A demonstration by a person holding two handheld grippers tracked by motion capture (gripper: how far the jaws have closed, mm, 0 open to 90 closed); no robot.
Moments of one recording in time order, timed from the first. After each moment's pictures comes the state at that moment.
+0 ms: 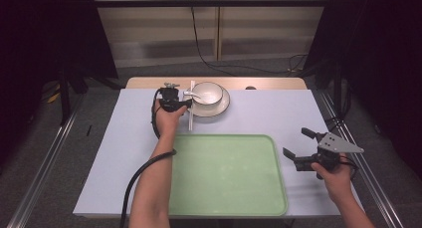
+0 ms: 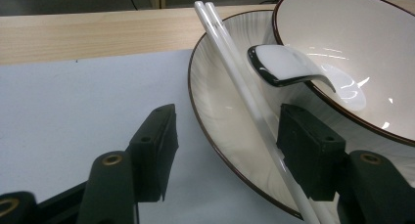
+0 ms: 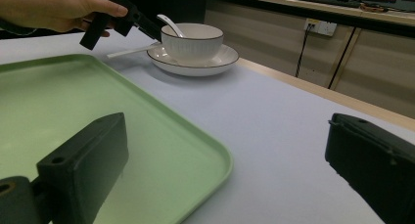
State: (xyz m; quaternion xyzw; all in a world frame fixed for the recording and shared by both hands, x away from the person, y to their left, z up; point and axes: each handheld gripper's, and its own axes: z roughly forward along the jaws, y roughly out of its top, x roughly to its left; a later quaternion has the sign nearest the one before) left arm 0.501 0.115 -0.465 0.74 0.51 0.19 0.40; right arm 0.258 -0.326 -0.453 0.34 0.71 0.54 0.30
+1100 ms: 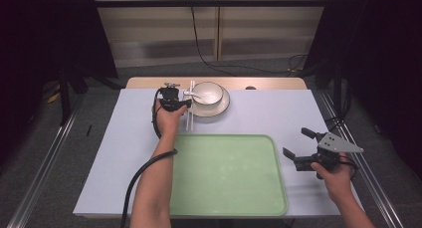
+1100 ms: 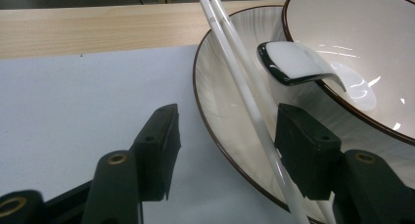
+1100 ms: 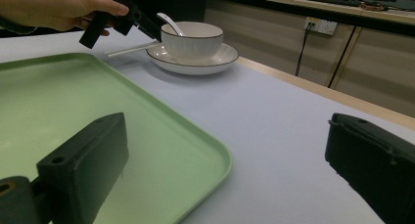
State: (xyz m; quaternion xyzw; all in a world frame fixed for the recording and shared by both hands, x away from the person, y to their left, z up) left arm 0.503 0.113 -0.465 0.74 0.52 0.19 0.39; right arm 0.258 -0.326 -0.453 0.34 0.71 0.53 0.30
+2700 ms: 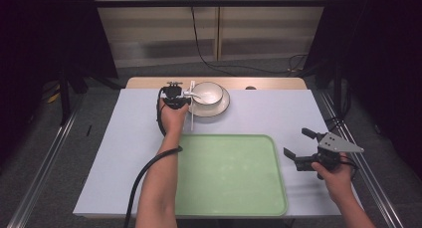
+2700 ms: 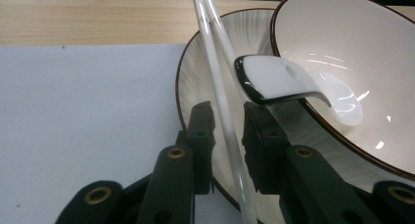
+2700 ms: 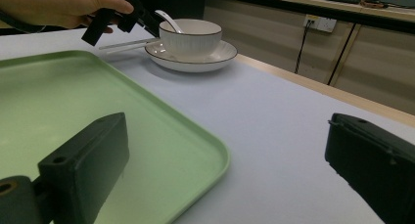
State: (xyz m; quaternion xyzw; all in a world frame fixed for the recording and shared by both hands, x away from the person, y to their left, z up) left arm 0.507 0.100 -0.463 0.72 0.55 0.16 0.39; right arm 0.259 -0.328 -0.454 0.34 0.72 0.53 0.30
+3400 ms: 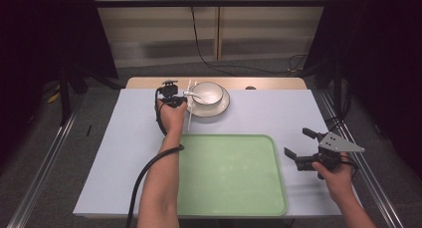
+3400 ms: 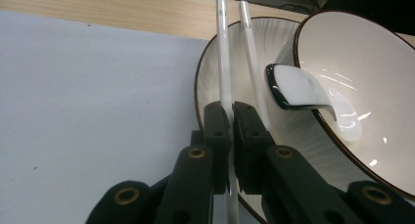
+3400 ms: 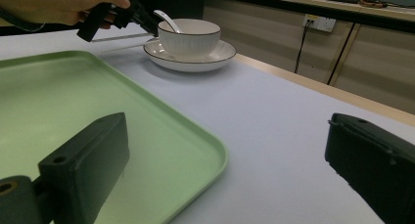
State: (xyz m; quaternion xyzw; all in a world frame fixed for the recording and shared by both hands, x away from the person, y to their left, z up) left arm 0.504 0.107 -0.454 0.67 0.61 0.14 0.39; right arm 0.259 -0.330 -0.454 0.34 0.71 0.53 0.30
